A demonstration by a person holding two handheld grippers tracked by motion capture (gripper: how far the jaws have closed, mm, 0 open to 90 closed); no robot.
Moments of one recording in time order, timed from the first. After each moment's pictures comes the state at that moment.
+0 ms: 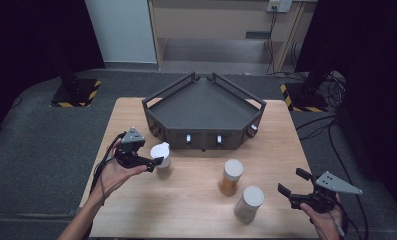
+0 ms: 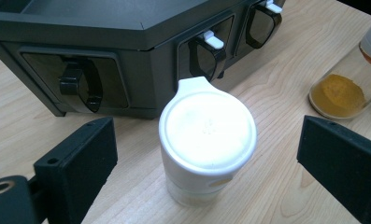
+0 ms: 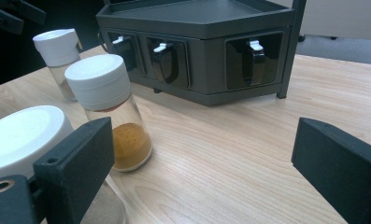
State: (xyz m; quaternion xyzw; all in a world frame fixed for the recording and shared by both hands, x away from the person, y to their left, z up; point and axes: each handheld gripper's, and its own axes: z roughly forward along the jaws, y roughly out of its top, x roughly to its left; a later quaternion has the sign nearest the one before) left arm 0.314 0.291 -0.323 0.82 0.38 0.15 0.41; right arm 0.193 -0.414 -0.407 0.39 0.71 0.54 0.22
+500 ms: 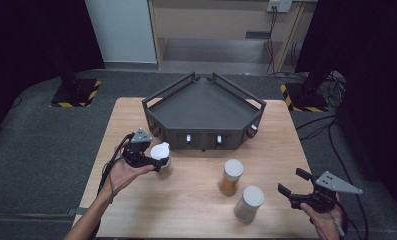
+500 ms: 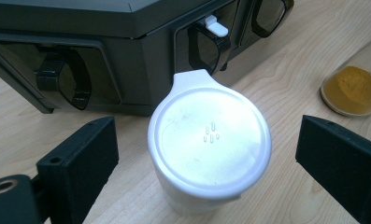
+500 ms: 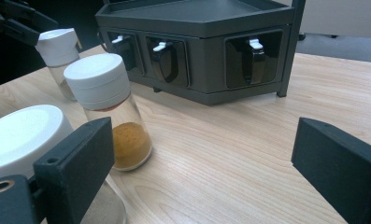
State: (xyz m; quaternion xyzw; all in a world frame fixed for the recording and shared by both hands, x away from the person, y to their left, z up) left arm 0.327 0.275 -0.334 0.82 0.38 0.15 0.39; right arm 0.194 -0.415 -0.407 0.39 0.71 0.54 0.22
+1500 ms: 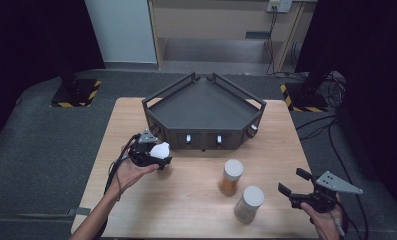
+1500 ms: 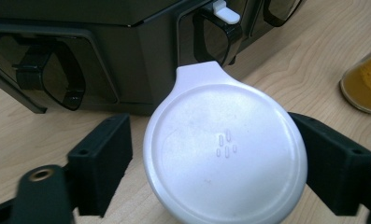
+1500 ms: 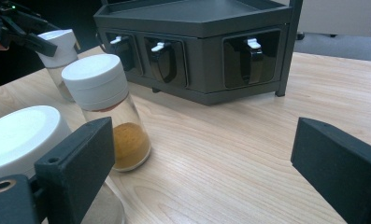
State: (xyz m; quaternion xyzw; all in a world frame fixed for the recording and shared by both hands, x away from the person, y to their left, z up) left arm 0.336 0.264 -0.349 0.83 0.37 0.16 0.38; right arm 0.194 -0.416 -0.408 0.39 0.71 0.54 0.22
